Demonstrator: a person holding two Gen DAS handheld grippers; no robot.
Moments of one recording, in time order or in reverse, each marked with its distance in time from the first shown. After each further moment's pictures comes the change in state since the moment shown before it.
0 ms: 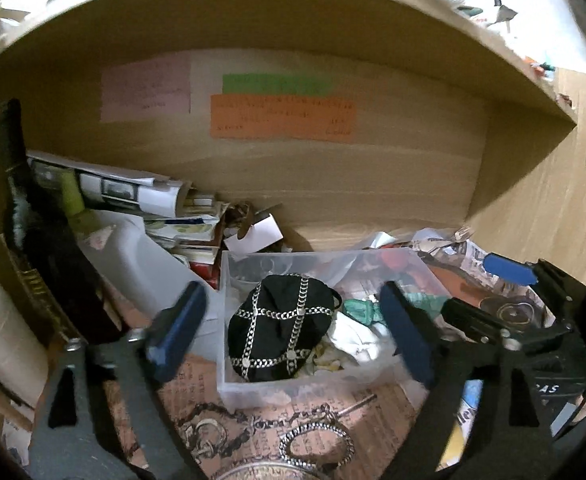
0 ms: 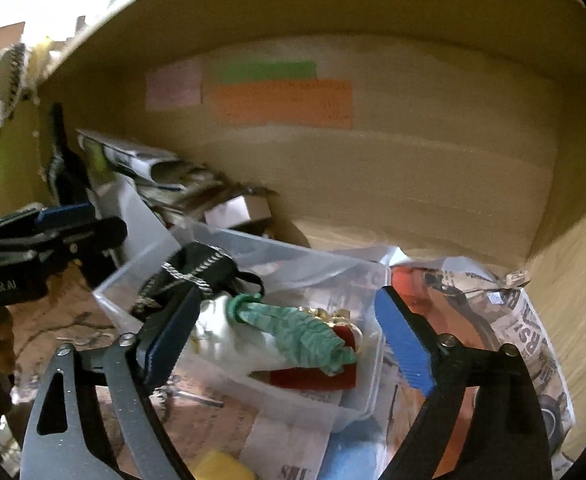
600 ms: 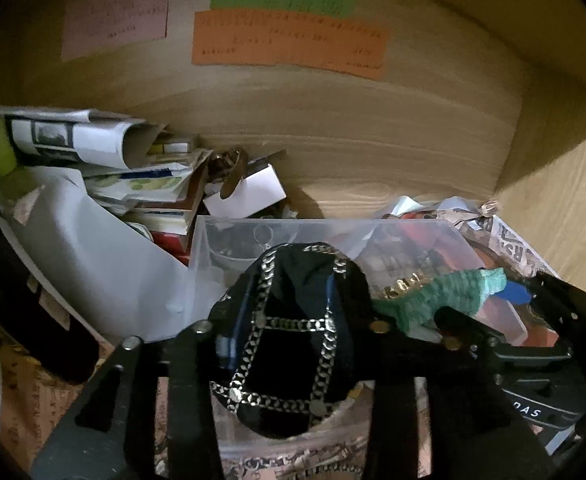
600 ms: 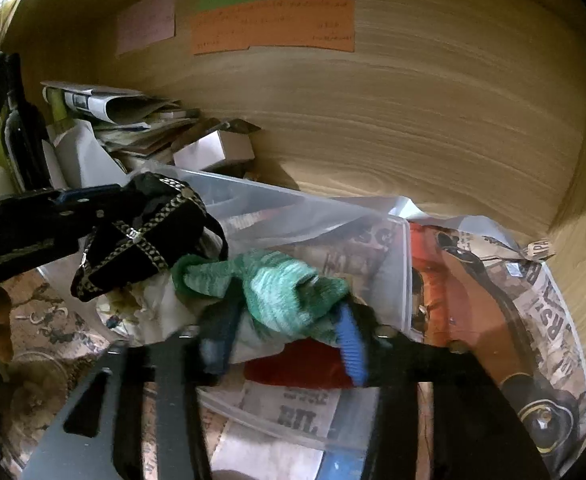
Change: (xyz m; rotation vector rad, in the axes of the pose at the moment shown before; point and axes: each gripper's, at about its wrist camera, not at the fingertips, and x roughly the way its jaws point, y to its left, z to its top) left arm 0.094 0.009 -0.006 -0.020 0.170 -0.010; right arm 0.070 -0.011 -0.020 -0.003 0.186 -0.032
